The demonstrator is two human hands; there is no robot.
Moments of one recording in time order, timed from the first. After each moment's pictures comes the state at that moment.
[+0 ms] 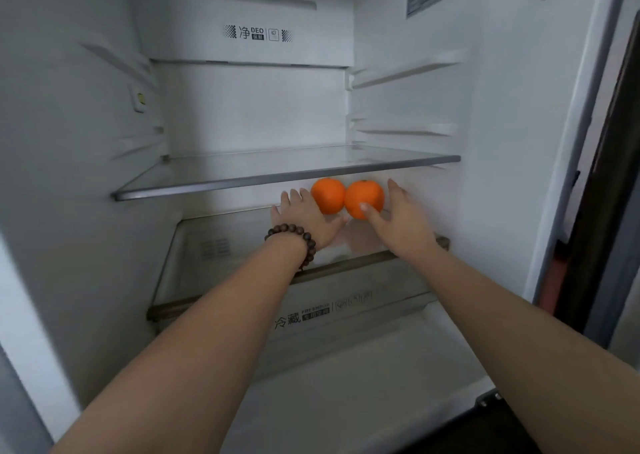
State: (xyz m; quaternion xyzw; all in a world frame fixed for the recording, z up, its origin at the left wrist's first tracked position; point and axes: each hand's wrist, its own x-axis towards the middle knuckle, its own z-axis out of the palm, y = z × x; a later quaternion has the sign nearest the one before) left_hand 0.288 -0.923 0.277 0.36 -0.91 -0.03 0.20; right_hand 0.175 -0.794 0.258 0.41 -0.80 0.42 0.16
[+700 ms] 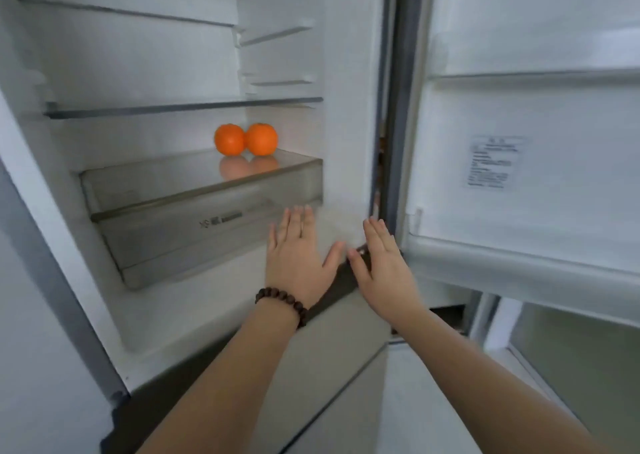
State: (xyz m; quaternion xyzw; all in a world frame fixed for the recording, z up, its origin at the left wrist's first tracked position) left_hand 0.421 -0.701 0.167 0.14 -0.95 -0.09 0.27; right_hand 0.367 -0.567 0.142 0.32 -0.86 0.37 0.17
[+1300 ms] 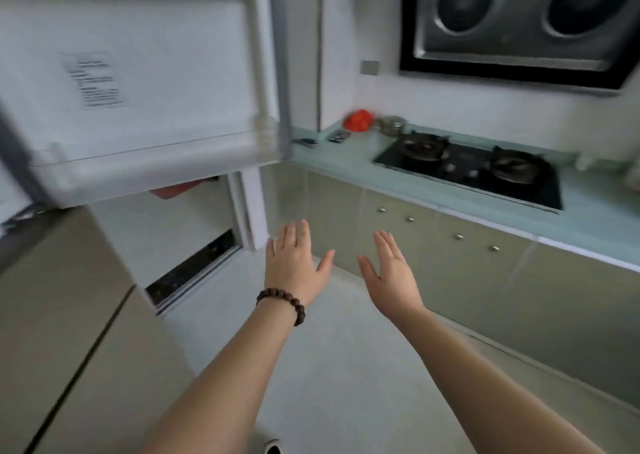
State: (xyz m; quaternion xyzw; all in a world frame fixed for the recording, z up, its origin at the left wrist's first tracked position) left_hand 0.554 -0.297 0.059 -0.25 -0.95 -0.18 0.09; right_hand 0.642 -0.155 0.043 -0.18 -0.90 0.33 0.21
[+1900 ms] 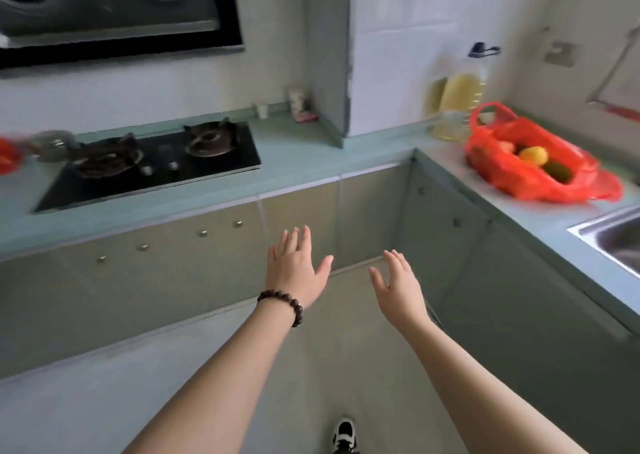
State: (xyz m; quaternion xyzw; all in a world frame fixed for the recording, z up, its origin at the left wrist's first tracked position) left_hand 0.796 0.118 0.007 -0.65 -0.75 -0.16 -0.05; right_hand 0.979 0.129 -0.029 -0.64 -0.67 0.26 0.29
